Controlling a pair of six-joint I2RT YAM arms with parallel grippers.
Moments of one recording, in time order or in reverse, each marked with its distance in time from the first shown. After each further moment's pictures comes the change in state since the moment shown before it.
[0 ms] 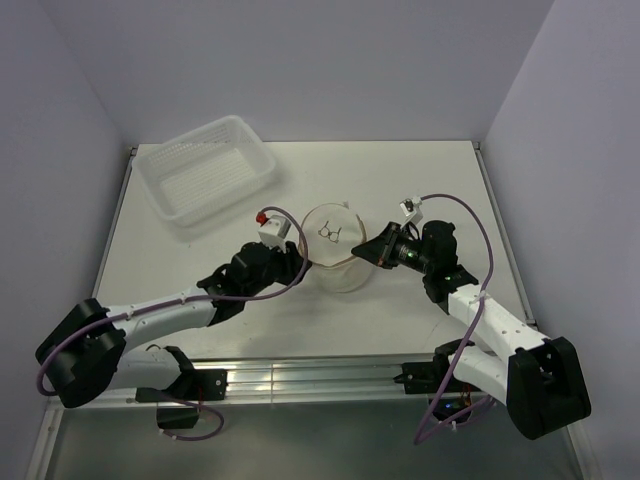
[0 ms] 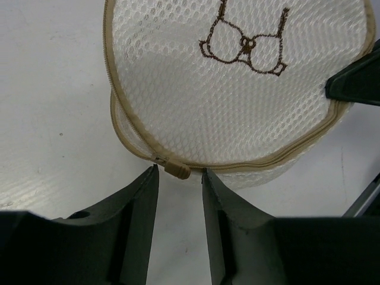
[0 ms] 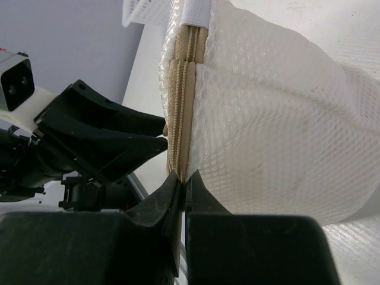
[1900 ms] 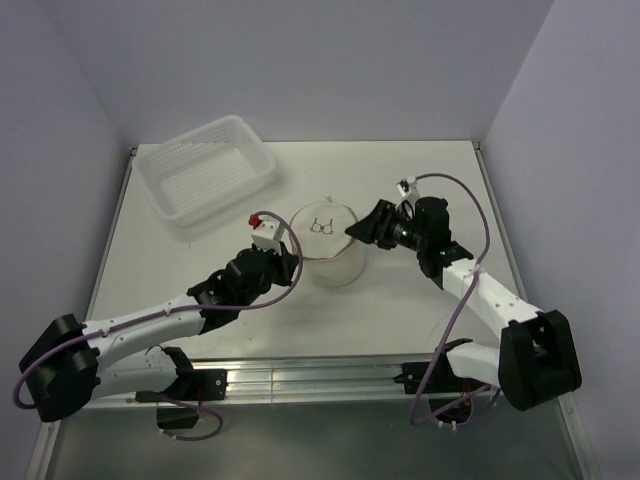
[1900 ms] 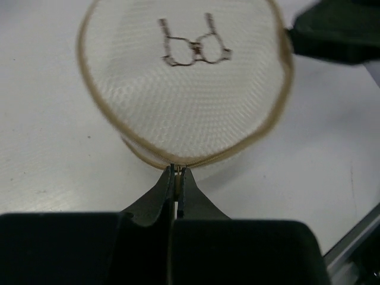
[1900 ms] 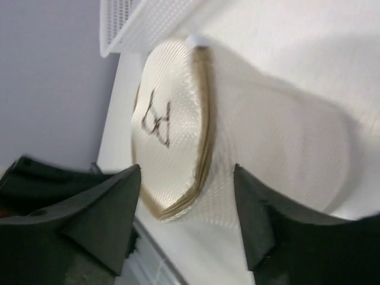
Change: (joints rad) left arm -0.064 -0.101 0.021 -0.108 -0.190 0.048; right arm -0.003 0.134 0.171 -0.124 0.068 -0.041
